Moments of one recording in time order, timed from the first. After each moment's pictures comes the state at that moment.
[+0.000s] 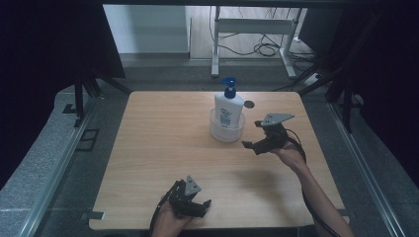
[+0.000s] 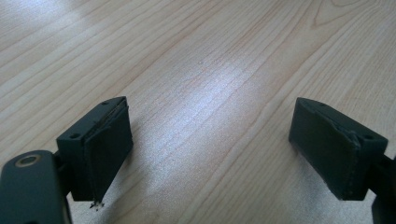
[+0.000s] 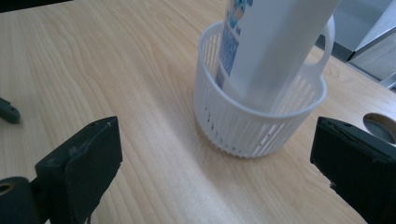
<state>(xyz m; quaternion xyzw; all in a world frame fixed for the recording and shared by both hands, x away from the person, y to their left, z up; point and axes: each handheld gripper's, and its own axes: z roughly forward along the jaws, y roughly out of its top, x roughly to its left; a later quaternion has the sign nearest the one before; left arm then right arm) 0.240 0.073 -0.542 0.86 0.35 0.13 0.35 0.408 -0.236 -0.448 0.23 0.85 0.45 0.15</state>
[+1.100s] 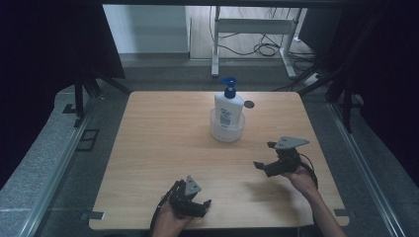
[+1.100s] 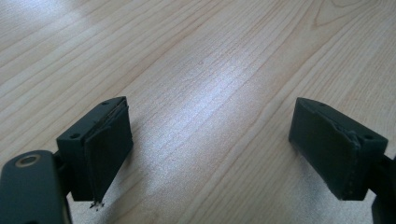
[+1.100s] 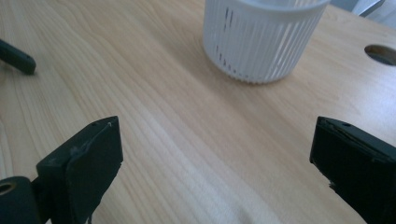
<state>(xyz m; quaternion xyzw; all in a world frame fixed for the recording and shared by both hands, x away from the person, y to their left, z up) 0.239 0.072 -0.543 0.86 0.35 0.13 0.35 0.351 -0.274 -0.487 0.28 0.84 0.44 0.16</state>
